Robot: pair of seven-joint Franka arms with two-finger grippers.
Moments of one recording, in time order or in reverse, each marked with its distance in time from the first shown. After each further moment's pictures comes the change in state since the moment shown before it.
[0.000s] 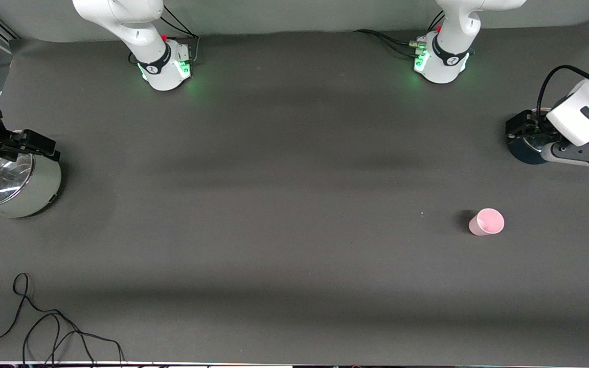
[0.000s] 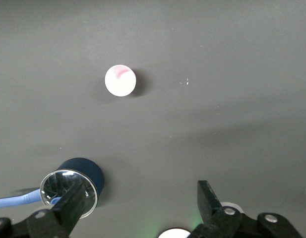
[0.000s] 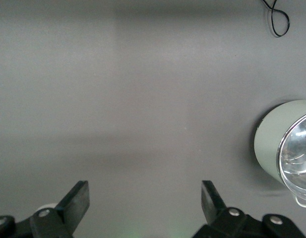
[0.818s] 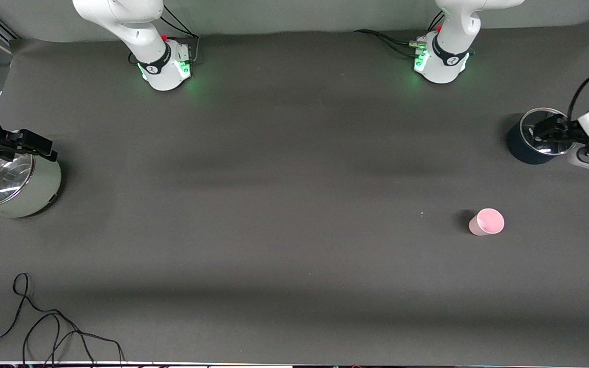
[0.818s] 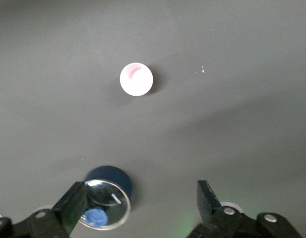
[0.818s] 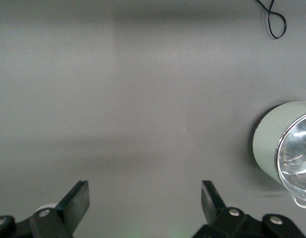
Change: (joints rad) left arm 0.120 0.037 0.006 -0.001 0.006 0.030 0.316; right arm -0.001 0.000 -0.004 0.009 0.000 0.000 0.000
